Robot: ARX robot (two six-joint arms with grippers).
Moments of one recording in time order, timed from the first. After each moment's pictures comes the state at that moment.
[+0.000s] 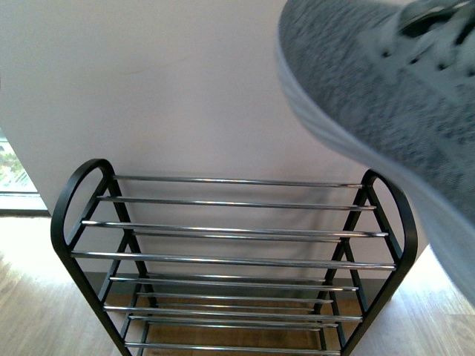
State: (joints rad) left arm -0.49 0.34 0.24 -0.17 -0.64 -0.20; right arm 0.39 1.10 0.72 -0.03 0.32 -0.01
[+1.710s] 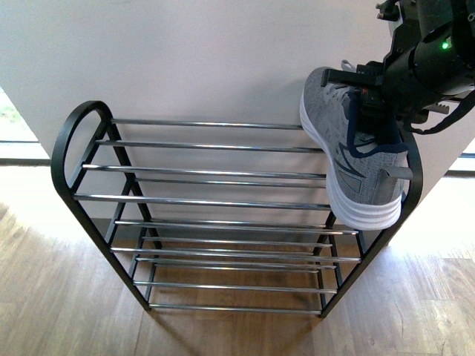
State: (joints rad) left arm -0.49 0.35 0.24 -0.17 -0.64 -0.20; right arm 0.11 2.02 1.17 0.10 0.25 0.31
